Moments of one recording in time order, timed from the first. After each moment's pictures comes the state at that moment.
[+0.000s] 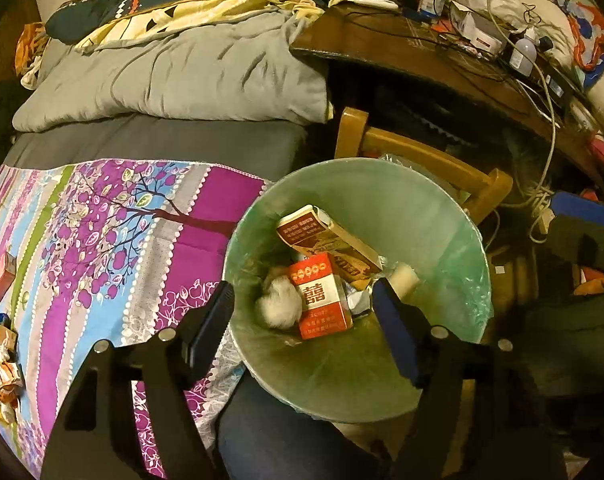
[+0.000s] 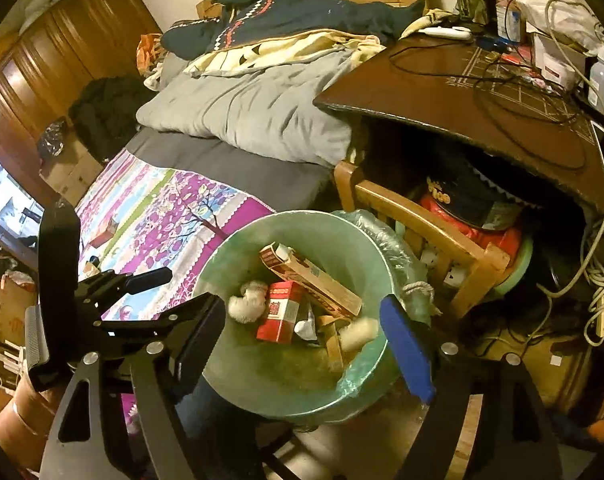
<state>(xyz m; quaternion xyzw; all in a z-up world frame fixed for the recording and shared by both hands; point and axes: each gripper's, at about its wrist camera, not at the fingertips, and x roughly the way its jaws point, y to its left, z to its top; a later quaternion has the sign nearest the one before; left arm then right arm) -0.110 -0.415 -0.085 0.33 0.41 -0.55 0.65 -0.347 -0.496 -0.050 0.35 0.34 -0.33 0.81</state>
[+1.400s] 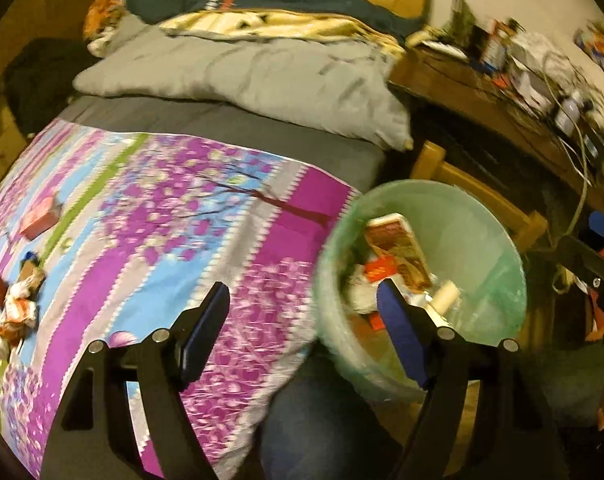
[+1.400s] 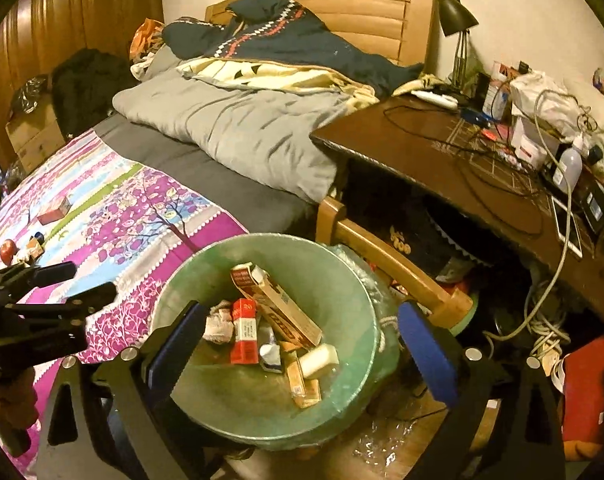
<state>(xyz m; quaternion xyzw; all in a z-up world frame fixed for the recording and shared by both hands) -0.049 -0.343 -0.063 0.26 0.40 -0.48 0.74 -0.295 -0.445 -0.039 0.19 0.35 -0.43 0.81</state>
